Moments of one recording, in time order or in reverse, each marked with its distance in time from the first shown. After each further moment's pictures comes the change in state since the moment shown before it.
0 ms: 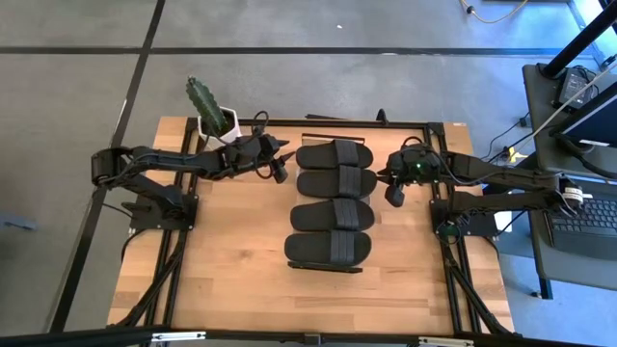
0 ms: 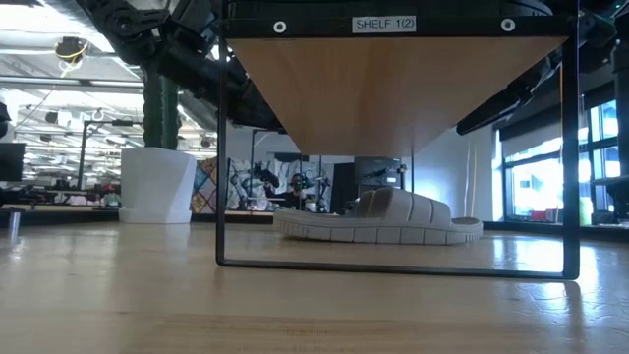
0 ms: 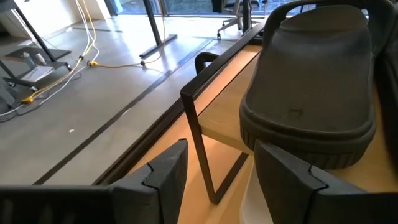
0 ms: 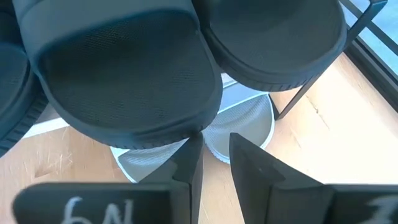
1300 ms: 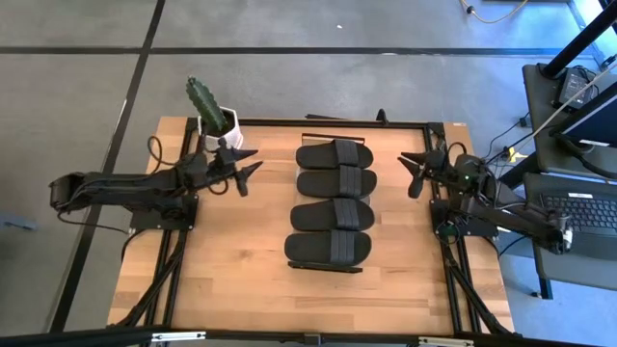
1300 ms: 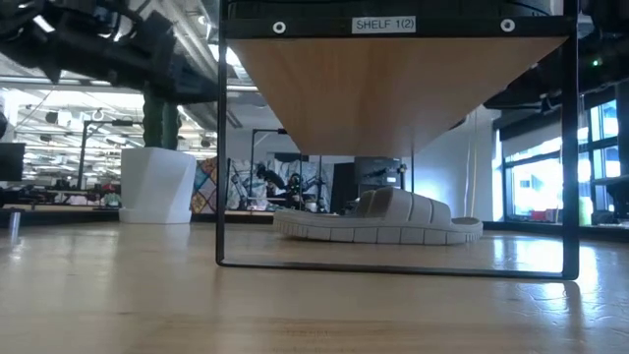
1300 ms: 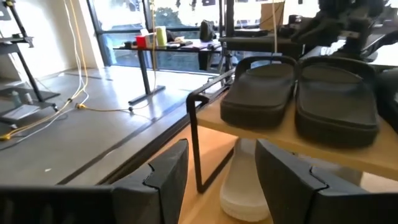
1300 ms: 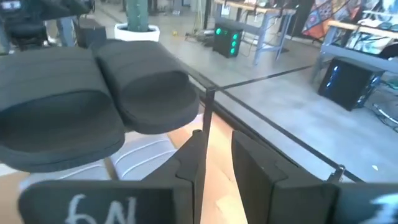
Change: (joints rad) left arm -0.066 -0.638 -0.403 0.024 0.013 -0.026; right arm -0.150 -0.674 -0.345 0.233 0.133 -0.132
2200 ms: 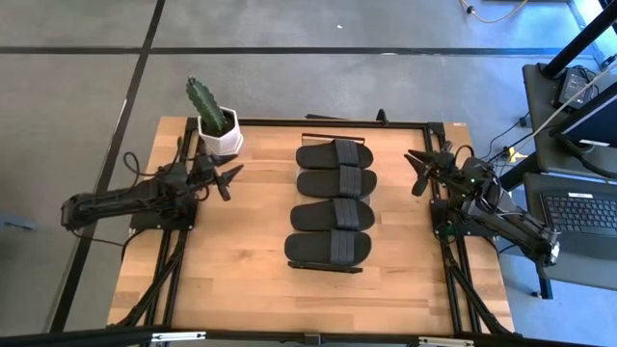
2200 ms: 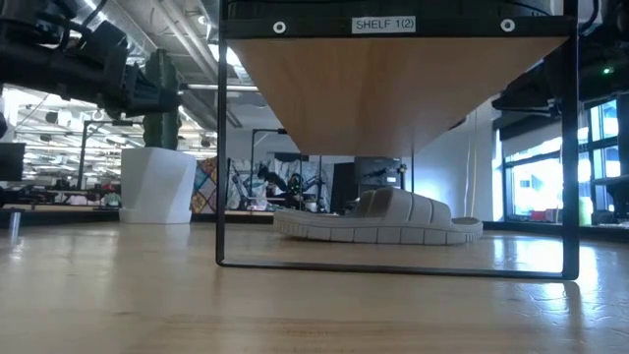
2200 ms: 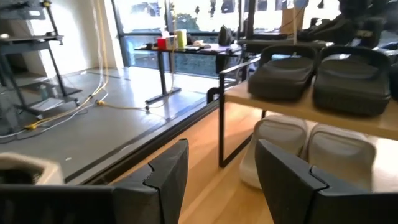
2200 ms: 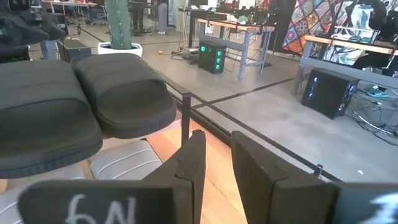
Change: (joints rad) left arm -0.007 -0.553 -0.148 -0.381 -0.078 -0.030; right arm -0.122 -0.179 -0.063 -0.027 -0.057 -0.002
